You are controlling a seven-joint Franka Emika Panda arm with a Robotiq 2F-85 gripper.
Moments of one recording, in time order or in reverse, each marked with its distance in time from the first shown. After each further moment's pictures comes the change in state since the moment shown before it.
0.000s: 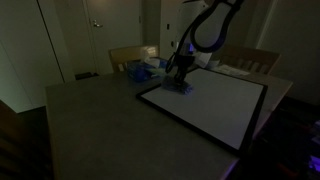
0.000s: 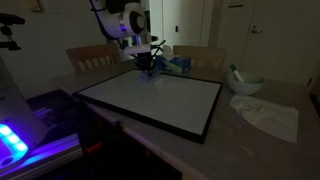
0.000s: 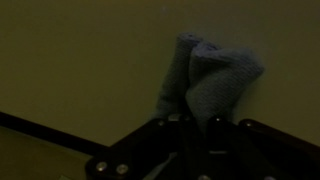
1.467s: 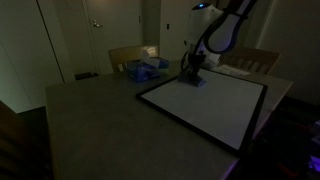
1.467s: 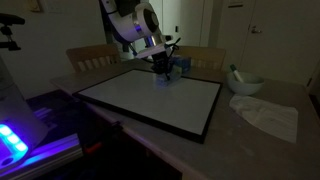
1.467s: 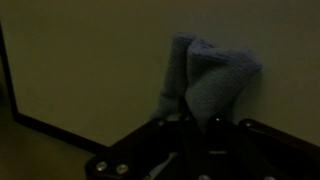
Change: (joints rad) arm 0.066 0.022 -0.242 0.003 -0.205 0.012 0.166
